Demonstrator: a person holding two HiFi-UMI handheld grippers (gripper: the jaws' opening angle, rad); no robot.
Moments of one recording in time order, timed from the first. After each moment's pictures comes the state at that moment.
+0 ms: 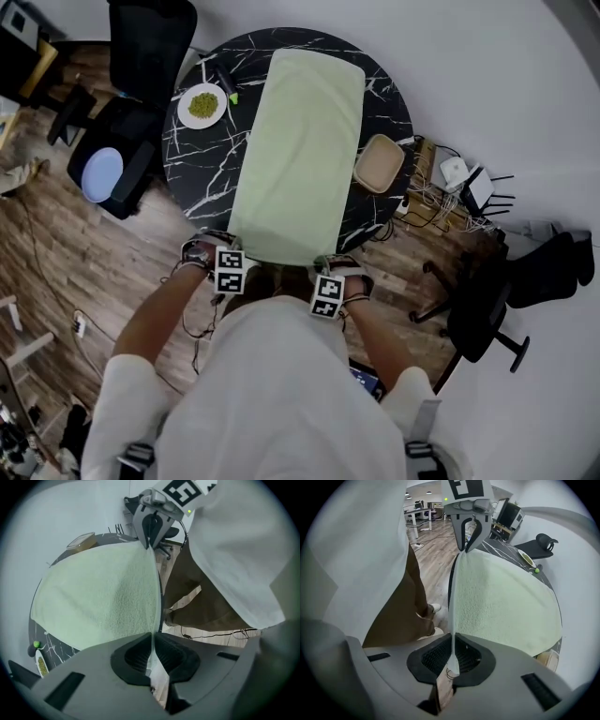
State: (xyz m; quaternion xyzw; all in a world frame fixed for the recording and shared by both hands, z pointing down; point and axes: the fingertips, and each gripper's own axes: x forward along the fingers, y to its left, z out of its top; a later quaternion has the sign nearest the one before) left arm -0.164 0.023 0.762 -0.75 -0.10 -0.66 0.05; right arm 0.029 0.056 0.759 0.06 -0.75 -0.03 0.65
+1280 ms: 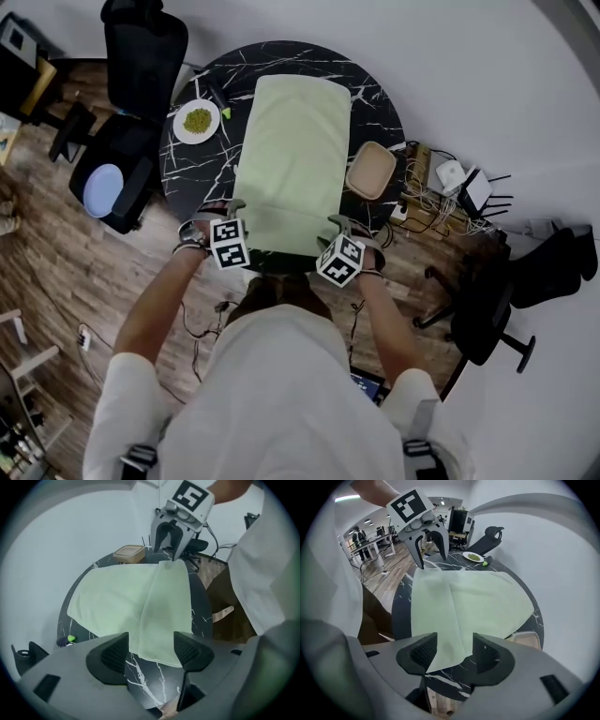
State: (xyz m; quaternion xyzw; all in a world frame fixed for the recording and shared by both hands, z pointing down) left arm -0.129 -0.101 0.707 -0.78 0.05 -0.62 0.04; right arm 0.058 -0.076 0.702 0.24 -0.78 0.07 0.58
